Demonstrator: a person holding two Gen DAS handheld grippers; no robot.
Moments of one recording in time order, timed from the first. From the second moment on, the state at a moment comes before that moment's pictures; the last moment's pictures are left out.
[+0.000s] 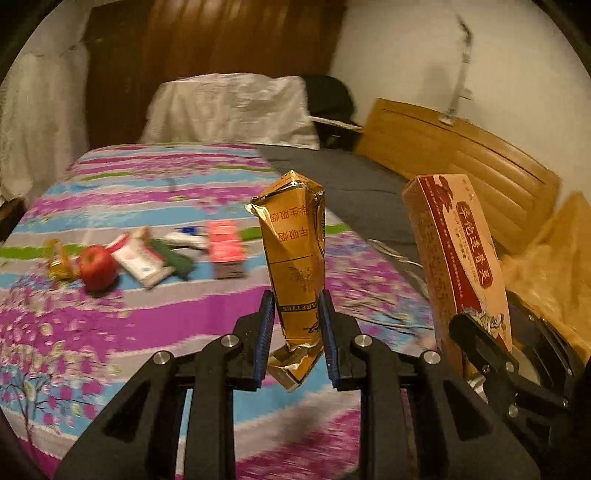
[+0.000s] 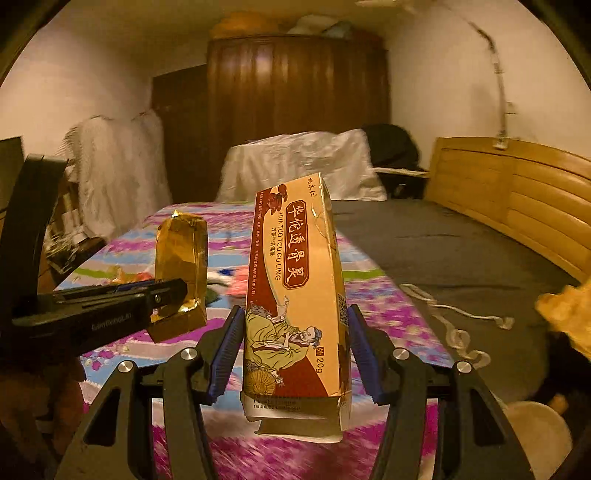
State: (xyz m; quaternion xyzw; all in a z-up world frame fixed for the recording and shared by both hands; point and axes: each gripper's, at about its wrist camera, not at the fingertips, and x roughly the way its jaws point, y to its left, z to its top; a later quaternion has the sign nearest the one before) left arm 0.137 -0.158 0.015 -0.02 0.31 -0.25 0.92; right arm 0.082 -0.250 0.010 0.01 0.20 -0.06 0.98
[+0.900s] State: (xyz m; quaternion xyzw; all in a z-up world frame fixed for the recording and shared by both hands) left arm 0.001 -0.412 -0.082 0.14 0.43 -0.47 0.76; right arm -0.112 -0.476 -0.056 0.13 0.35 -0.24 0.90
